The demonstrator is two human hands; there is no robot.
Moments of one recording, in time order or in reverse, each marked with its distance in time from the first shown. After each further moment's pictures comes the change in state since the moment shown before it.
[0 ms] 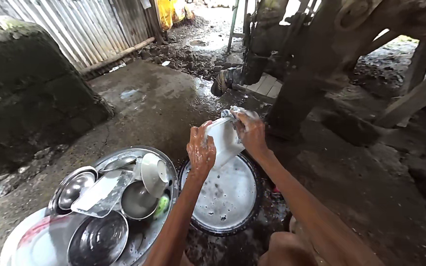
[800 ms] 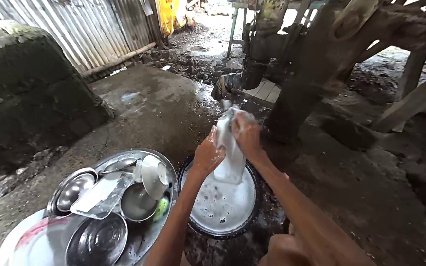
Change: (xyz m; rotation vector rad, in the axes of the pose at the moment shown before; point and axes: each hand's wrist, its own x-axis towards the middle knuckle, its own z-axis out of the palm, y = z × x) left_hand 0.016 0.015 -0.015 0.056 -0.573 -0.191; right_hand 0.006 -0.022 0.006 -0.111 -0.040 0.133
